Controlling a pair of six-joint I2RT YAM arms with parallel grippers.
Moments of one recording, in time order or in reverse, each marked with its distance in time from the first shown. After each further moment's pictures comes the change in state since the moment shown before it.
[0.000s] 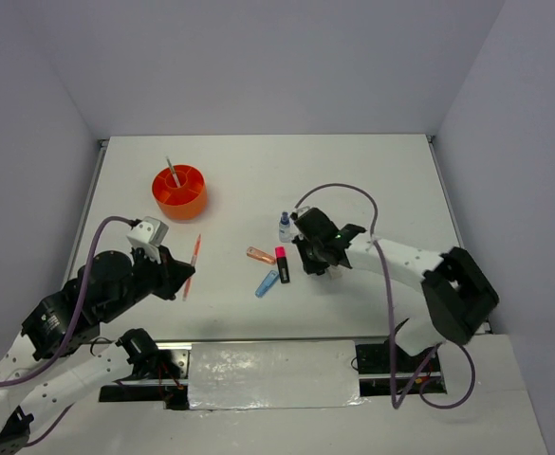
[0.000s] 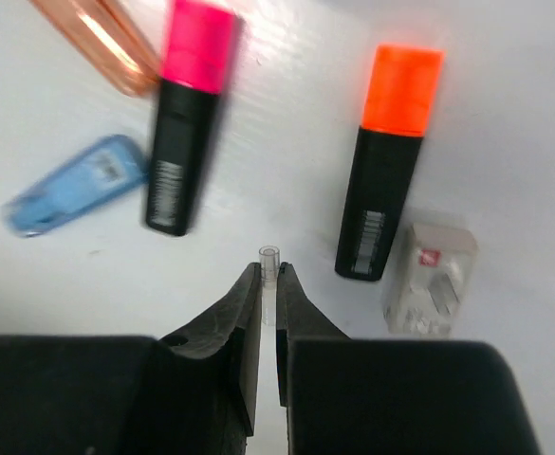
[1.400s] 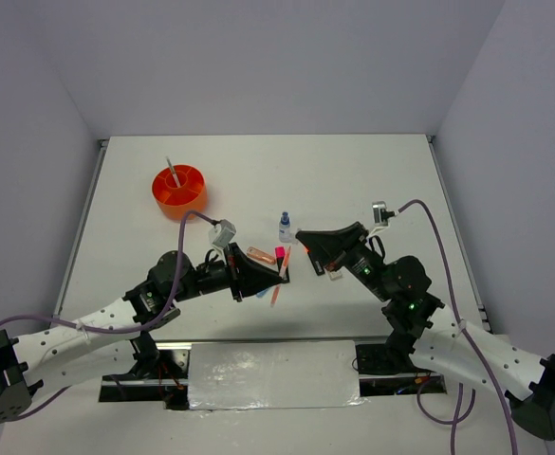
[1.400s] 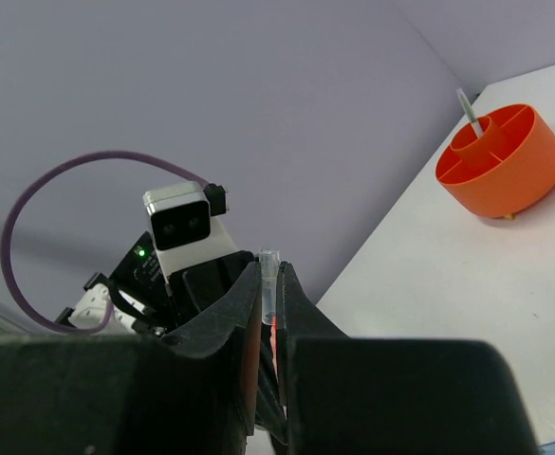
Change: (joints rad) left arm -0.121 0.348 -0.447 1.272 0.496 -0.238; right arm 0.113 -0.904 -0.463 0.975 -0.051 0.608
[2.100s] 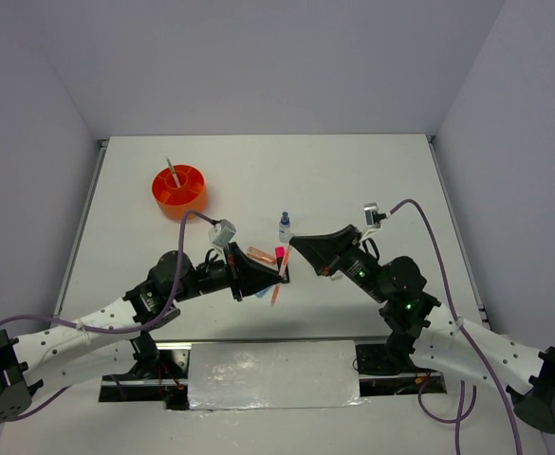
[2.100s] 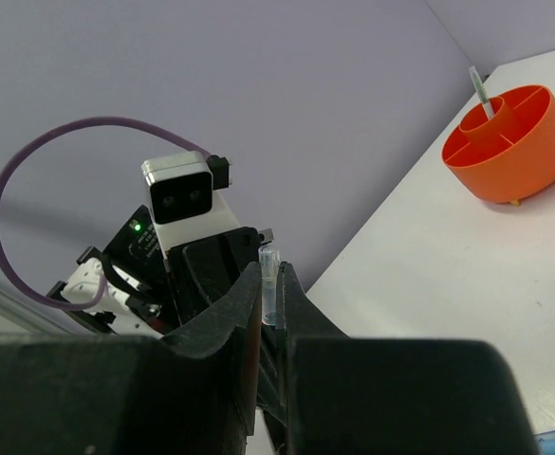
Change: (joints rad) left arm 0.000 0.001 0.000 -0.004 -0.012 0.000; right arm 0.052 0.026 0.000 0.004 -0.005 -0.041
